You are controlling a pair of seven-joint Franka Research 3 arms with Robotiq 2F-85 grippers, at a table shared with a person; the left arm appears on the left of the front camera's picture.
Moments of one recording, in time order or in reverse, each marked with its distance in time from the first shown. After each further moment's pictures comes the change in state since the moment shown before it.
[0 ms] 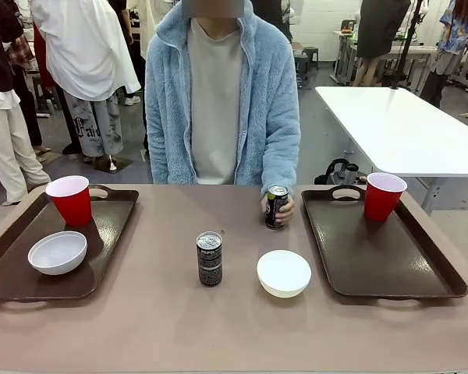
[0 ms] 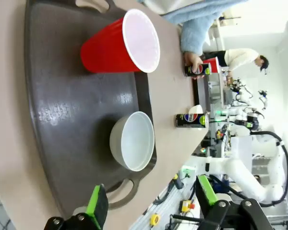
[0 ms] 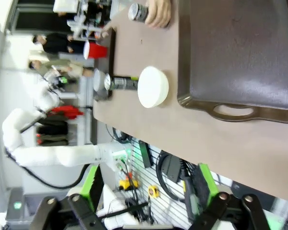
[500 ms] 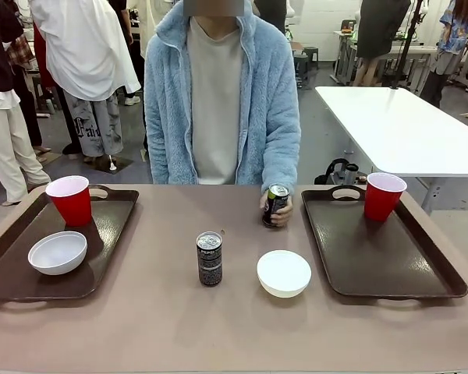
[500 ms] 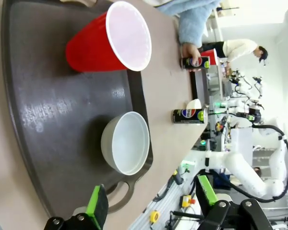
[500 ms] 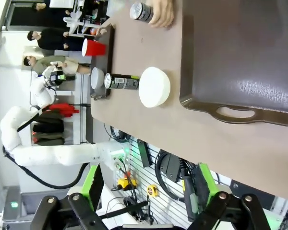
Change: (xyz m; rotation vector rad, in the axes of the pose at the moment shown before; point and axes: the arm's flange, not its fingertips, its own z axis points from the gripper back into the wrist) left arm 0.008 -0.009 -0.018 -0.006 0.040 -0.023; right arm 0.004 0.006 0.004 -0.006 -0.005 -0.010
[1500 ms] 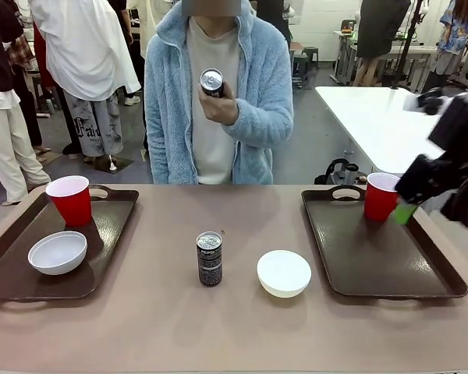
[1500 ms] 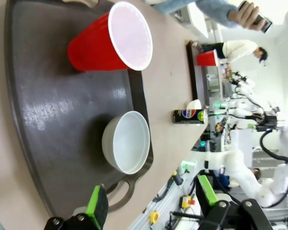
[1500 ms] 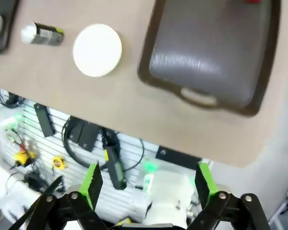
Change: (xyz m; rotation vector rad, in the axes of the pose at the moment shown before) left arm -0.002 0.001 0.002 0.000 -0.006 0.004; right arm 0.009 0.191 -0.130 -0.777 0.271 0.329
